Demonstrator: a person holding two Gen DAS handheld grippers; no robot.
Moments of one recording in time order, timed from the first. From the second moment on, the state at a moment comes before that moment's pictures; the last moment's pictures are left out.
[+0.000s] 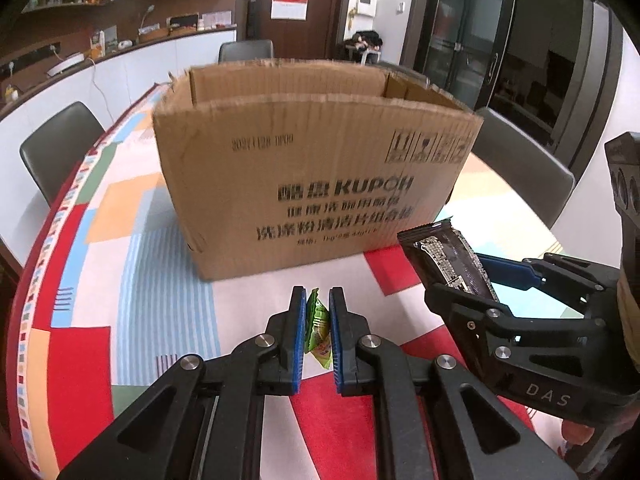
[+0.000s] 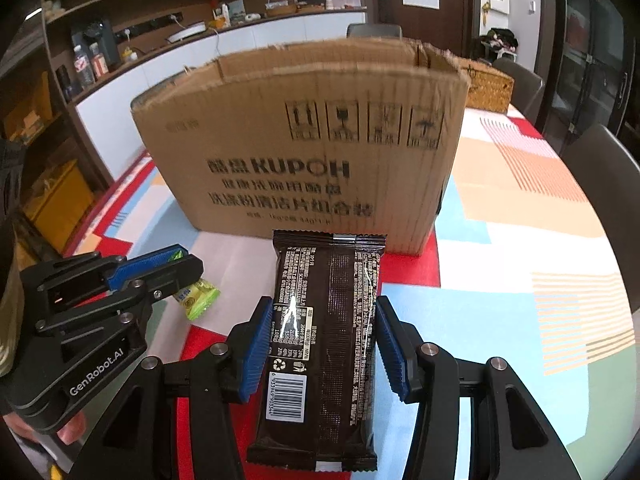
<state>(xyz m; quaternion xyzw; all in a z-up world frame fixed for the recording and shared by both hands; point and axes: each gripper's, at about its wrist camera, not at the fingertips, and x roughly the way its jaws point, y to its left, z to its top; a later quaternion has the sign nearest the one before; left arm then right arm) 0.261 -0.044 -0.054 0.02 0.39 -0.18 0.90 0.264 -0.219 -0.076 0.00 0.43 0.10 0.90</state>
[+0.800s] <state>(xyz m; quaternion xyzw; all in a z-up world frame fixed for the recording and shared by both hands) 0.259 -0.041 0.064 0.04 0.26 -0.17 0.95 0.249 -0.239 0.033 0.00 0.31 0.10 0.95</state>
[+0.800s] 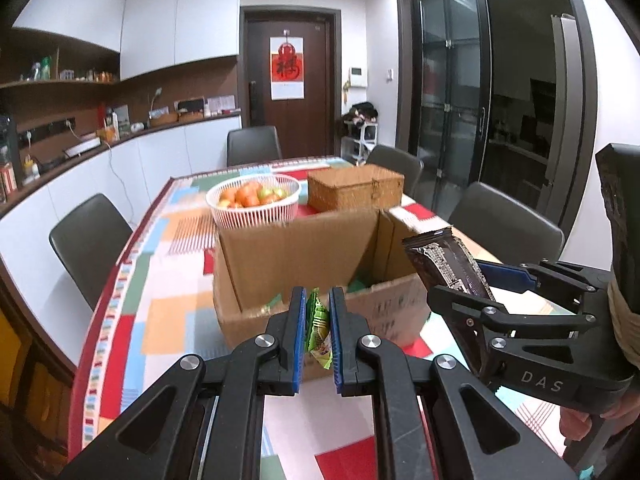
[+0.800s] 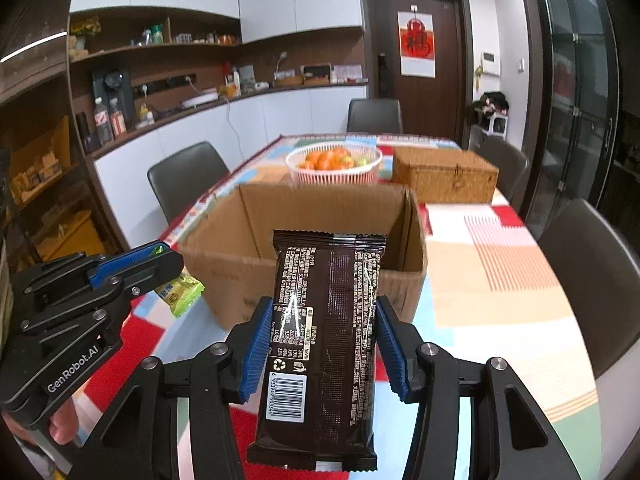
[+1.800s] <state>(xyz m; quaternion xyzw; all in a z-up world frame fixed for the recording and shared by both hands) 0.371 -0.041 0.085 0.04 0.30 -0.15 0.94 0.362 -0.222 0.082 -0.03 0.30 0.09 0.95</state>
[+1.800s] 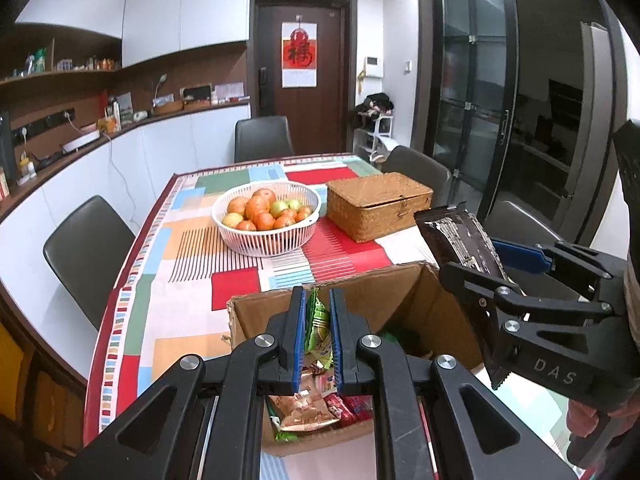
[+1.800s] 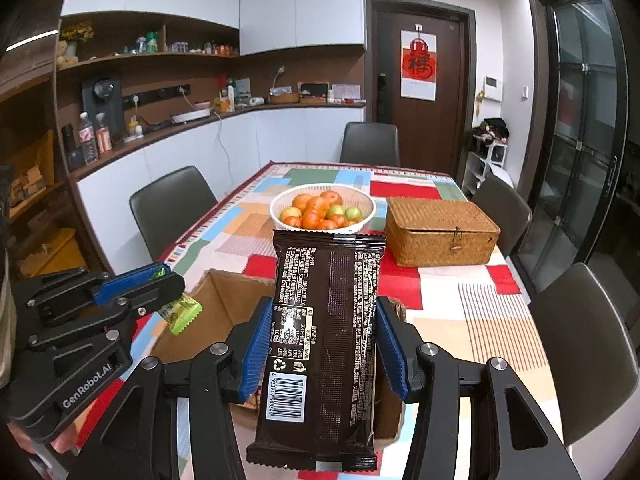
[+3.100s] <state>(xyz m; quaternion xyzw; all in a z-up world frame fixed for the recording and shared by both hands) 0.188 -0.023 0.066 0.04 0.22 -0.05 0.97 0.207 -0.239 0.052 -0.01 0.23 0.04 0.97</state>
